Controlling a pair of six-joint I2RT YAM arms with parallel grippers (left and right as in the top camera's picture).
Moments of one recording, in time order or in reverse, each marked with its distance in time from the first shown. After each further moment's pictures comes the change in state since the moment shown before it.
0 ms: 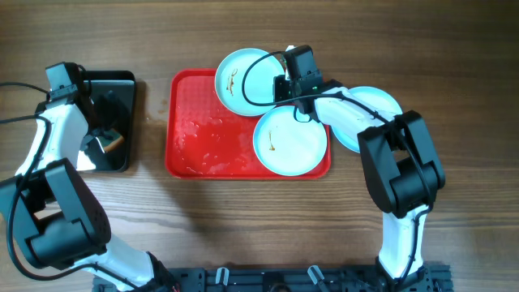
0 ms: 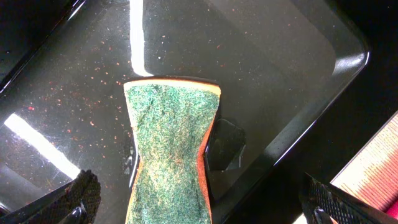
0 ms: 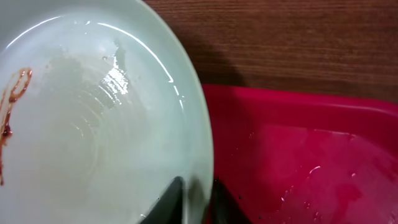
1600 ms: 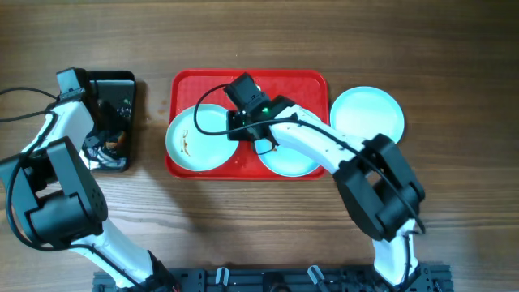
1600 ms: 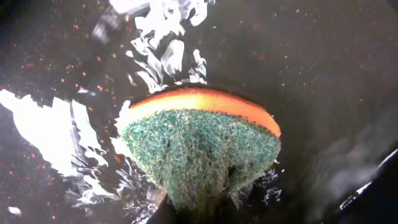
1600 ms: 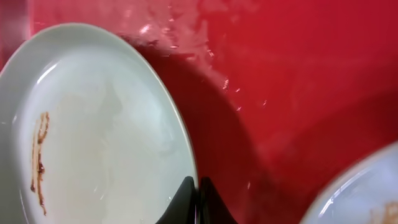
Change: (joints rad) left arm 0.001 0.130 0.000 0.062 -0.034 0.000; right arm 0.296 -0.037 0.092 -0.349 -0.079 0.308
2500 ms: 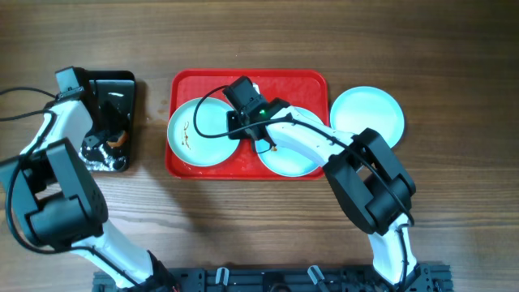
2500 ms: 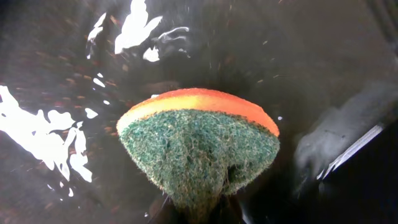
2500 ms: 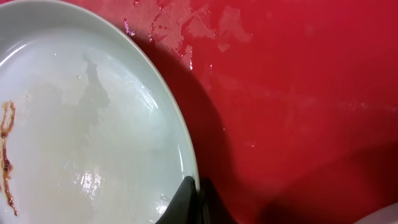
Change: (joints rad) left arm 0.000 -0.026 0.012 -0.042 0.033 0.000; right arm -0.001 0.050 -0.004 0.079 0.054 -0.067
